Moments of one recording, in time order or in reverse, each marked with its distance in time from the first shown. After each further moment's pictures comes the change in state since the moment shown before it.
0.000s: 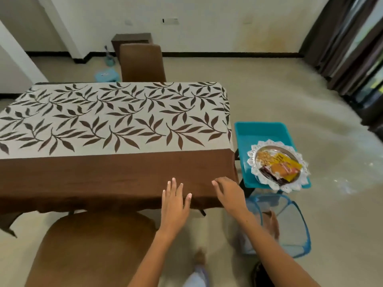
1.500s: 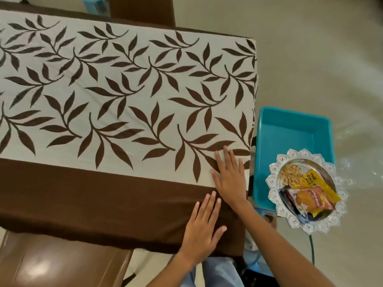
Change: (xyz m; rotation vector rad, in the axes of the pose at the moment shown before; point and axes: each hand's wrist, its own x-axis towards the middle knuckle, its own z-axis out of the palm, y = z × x) left_hand 0.136 0.021 0.124 0.137 -0.177 0.236; right_hand 0.217 0.086 0.101 -0.293 -0.232 -0.144
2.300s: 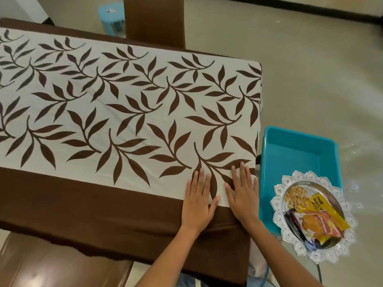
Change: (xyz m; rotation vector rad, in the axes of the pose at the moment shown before) left_hand 0.096 -0.042 -0.019 0.058 0.166 -0.194; right_hand 0.009 0.027 -0.003 -0.008 0.033 0.093
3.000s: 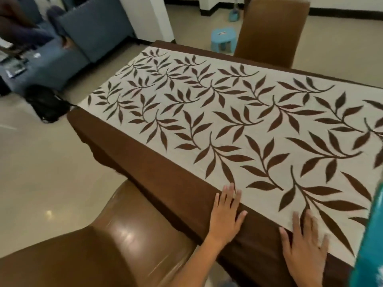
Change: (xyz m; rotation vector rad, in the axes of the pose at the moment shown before) left_hand -0.068 -0.105 -0.040 0.094 0.035 -0.324; right_hand -0.051 -0.077 0.023 -0.089 -0.090 0.016
